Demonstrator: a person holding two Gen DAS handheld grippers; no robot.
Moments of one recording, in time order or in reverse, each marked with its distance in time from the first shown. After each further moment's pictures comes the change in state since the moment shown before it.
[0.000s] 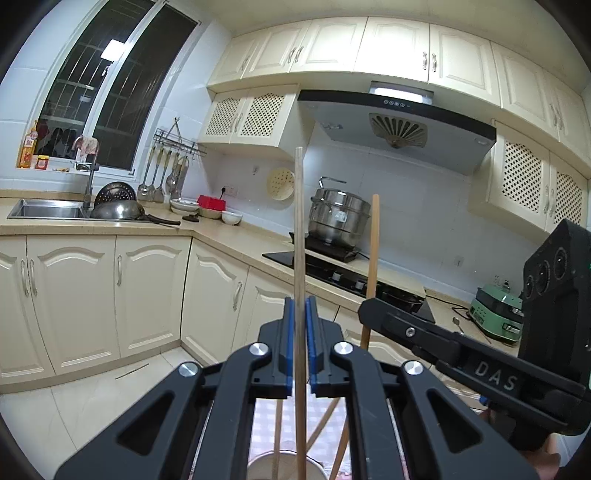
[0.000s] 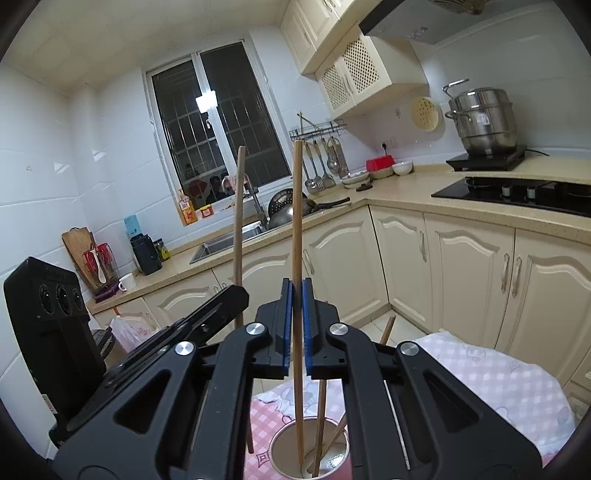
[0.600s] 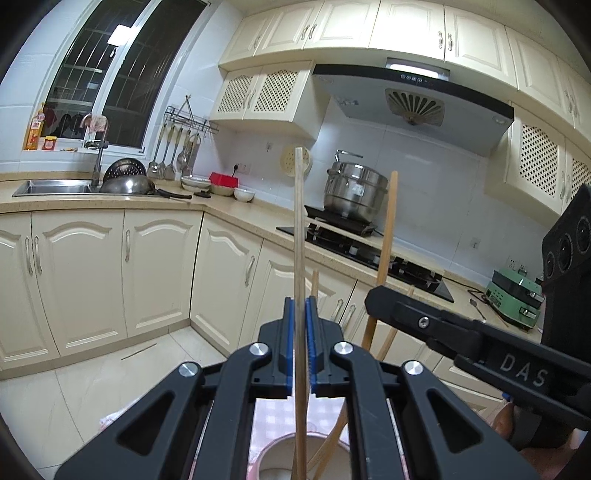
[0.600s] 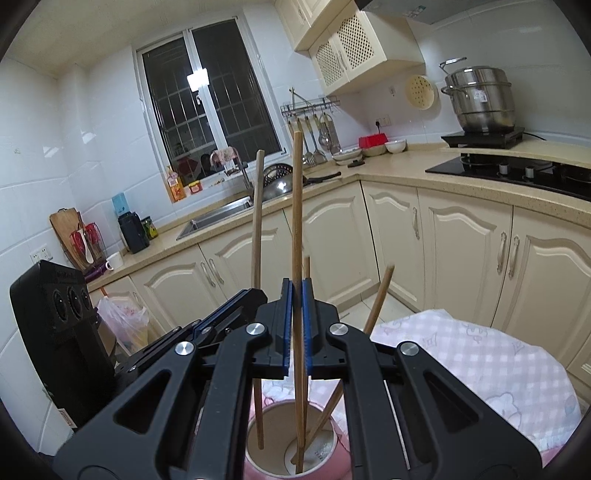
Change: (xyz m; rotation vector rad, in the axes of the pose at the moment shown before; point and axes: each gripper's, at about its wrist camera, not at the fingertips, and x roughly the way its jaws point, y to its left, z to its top) left arm 0.029 0.019 -0.043 -0.011 0.078 0.042; right arm 0.025 -0.008 -0.028 -0.016 0.088 -0.038
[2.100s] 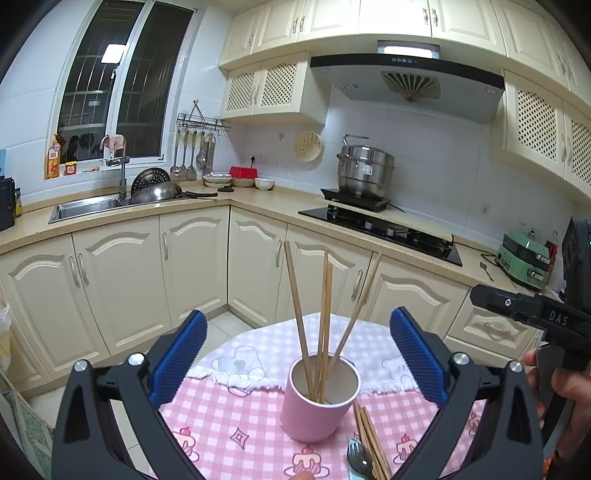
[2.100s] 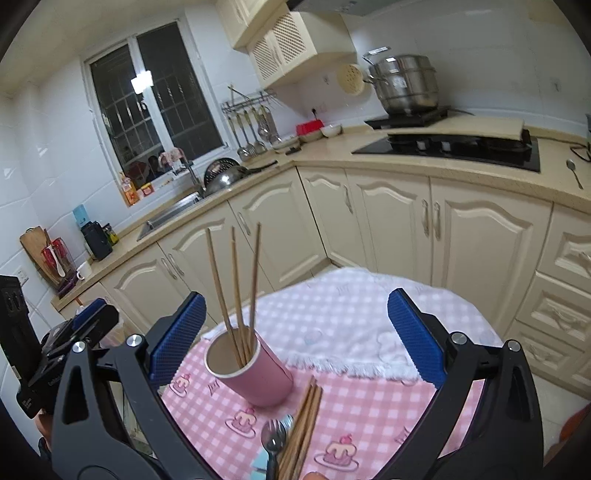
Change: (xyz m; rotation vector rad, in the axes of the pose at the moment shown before) left arm -0.113 -0.018 0.019 0.115 0.096 0.116; right arm -0.125 -0.041 -0.014 0.138 0.078 -0.217
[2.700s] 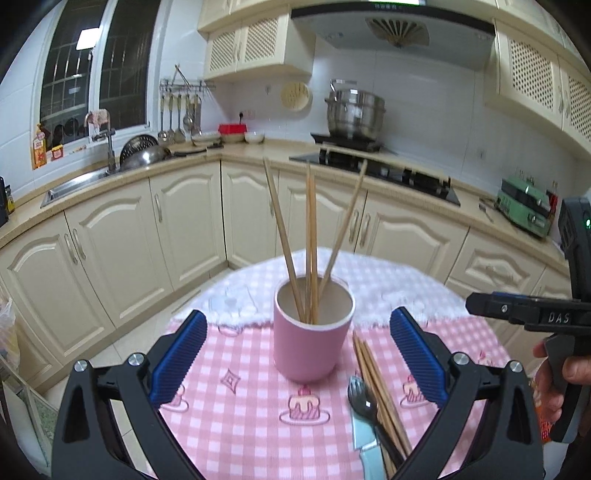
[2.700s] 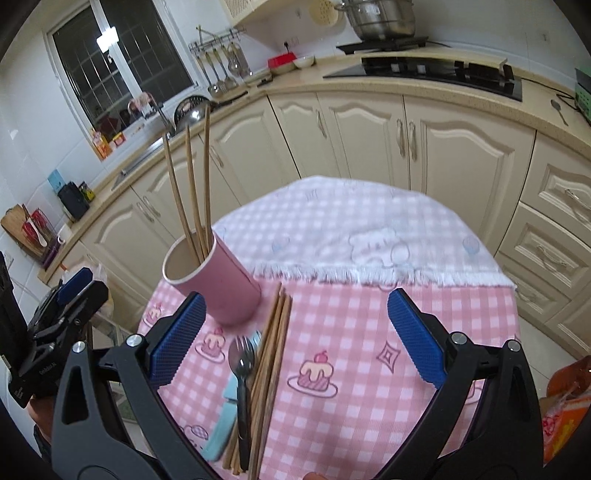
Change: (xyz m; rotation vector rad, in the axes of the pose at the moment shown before) left arm 0.013 -0.014 -0.057 0.074 0.204 -0.005; right arm 0.013 -0.020 -0.060 0.034 0.257 -0.075
